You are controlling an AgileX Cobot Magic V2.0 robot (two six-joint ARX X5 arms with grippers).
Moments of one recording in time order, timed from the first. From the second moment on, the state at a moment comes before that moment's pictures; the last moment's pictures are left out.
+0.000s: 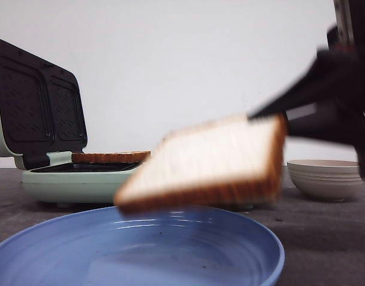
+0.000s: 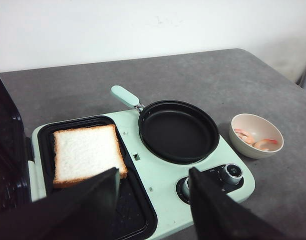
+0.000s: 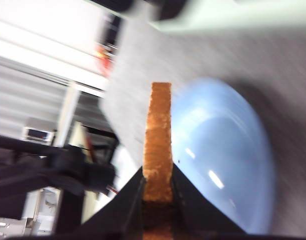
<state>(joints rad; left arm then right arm) -0.44 0.84 0.94 -0.41 0.11 -0.12 0.38 1.07 0.29 0.40 -0.94 0.80</state>
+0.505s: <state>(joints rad) -0.44 0.80 0.94 -0.35 0.11 -0.12 0.40 1.04 0.79 -0.07 -0.79 0.45</state>
